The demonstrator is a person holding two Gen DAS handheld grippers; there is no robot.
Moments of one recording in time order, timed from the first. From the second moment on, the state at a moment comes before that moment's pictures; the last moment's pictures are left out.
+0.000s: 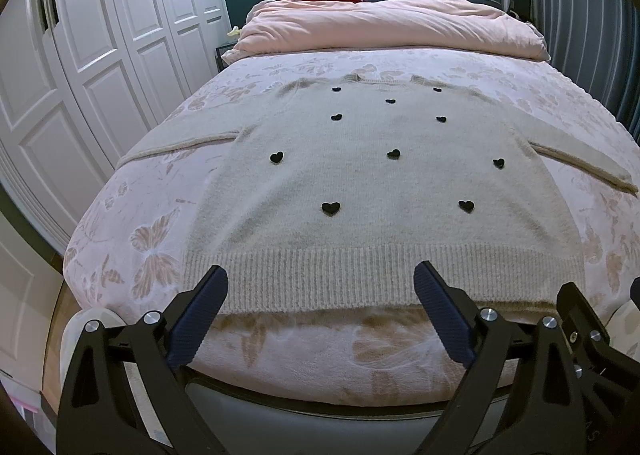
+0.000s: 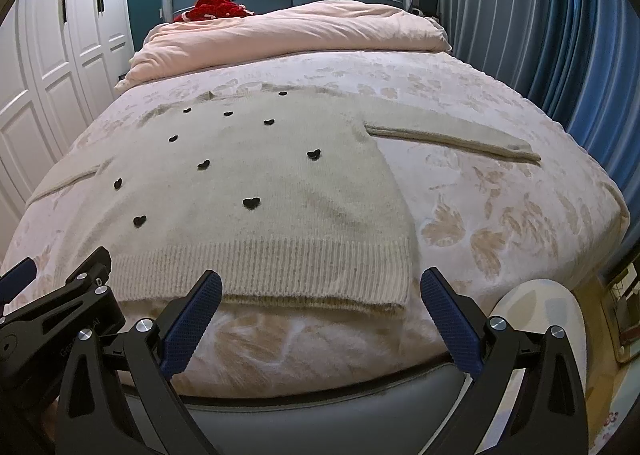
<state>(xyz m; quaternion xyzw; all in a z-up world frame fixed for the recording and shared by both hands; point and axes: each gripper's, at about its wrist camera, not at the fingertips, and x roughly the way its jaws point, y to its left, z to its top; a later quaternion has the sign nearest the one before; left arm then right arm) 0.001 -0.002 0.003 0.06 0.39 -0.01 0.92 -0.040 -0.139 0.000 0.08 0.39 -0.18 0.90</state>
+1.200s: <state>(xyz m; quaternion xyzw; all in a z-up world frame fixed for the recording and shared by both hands) 0.000 0.004 -0.008 0.07 0.40 -0.01 0.92 -0.037 -0.139 -0.011 0.09 0.41 -0.17 0.89</state>
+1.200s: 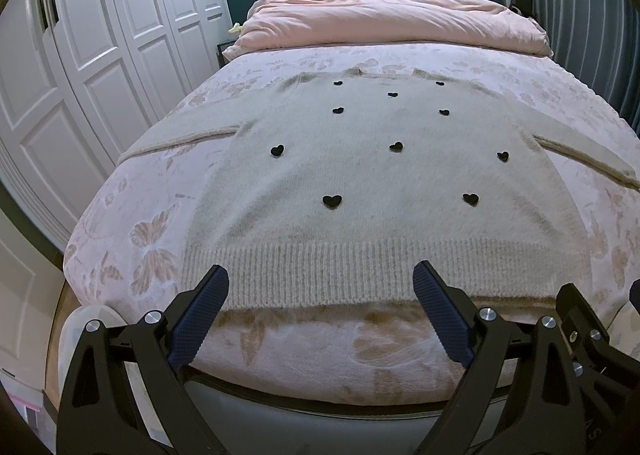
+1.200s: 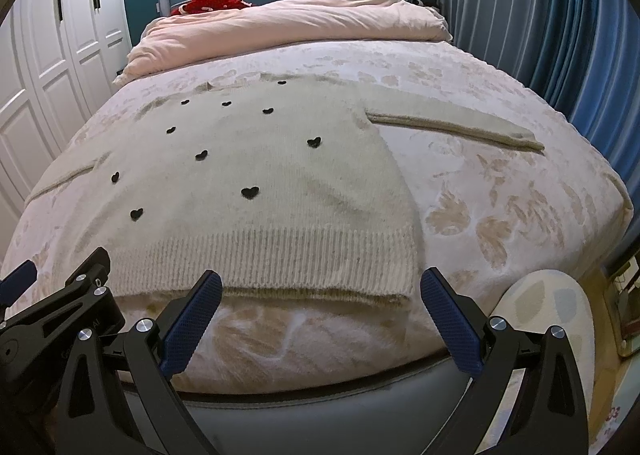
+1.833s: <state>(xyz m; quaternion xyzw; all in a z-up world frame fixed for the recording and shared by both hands) 0.045 0.033 -0.003 0.00 0.39 0.00 0.92 0.027 -0.344 -0.025 0.26 0.40 -0.19 0.86</state>
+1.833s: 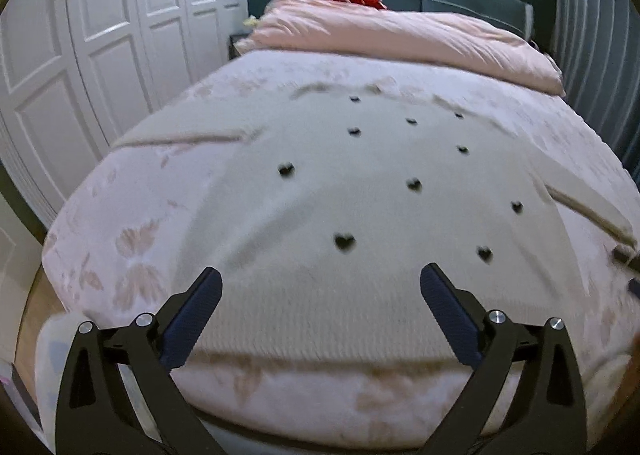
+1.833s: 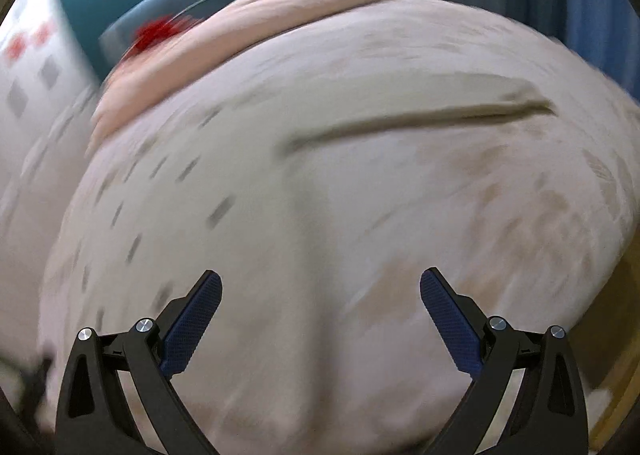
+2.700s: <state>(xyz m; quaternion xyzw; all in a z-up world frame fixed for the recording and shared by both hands) 0.130 0.033 -0.039 -0.05 0.43 -0.01 0.90 0.289 -0.315 0.064 0.23 0.31 0.08 0.92</state>
